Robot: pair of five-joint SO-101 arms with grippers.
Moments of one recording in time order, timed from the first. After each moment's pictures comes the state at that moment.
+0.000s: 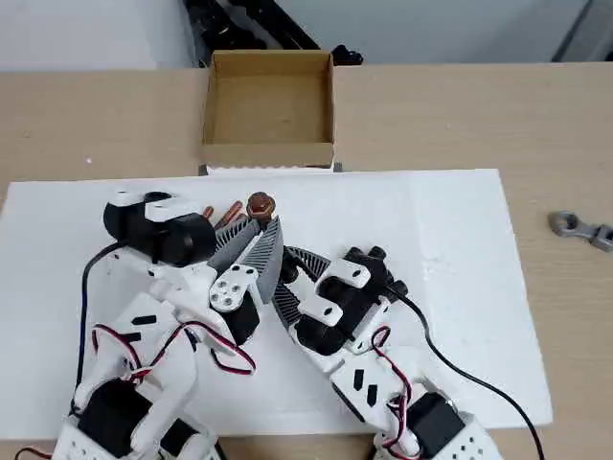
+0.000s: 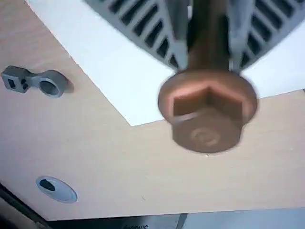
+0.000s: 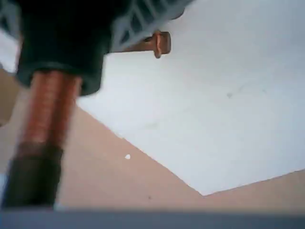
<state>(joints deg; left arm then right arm) 28.7 -79.1 54.6 49.1 22.4 -44.0 -97.4 84.8 26.7 2.4</state>
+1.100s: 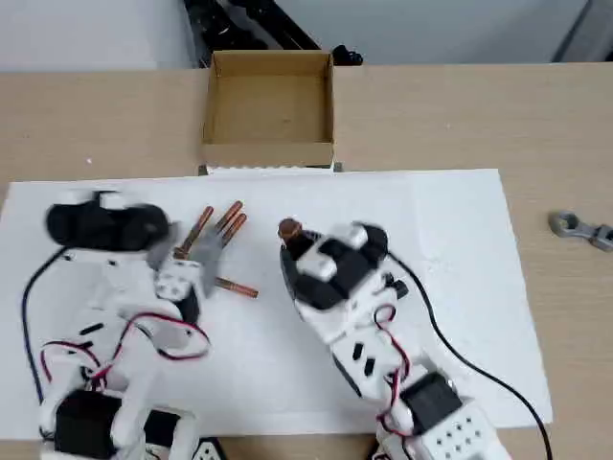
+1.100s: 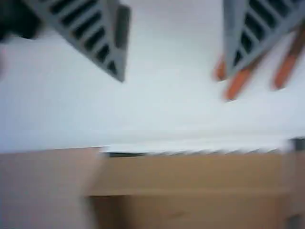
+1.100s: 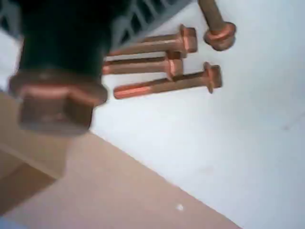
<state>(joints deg) 4.3 -79.5 51.0 66.5 13.0 -36.9 -80.2 75.9 26.3 2.3</state>
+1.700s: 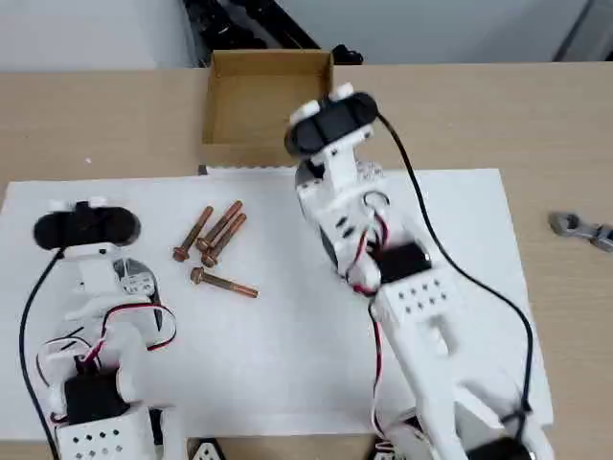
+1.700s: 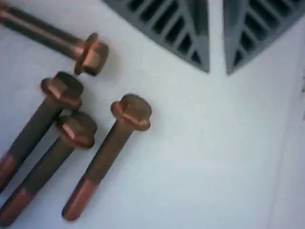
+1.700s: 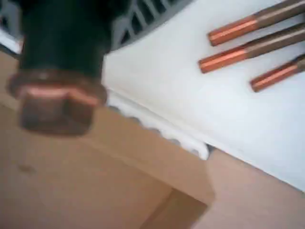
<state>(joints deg) -14.9 -79.2 67.0 65.5 0.9 -24.5 -27.0 36.7 25.8 2.3</state>
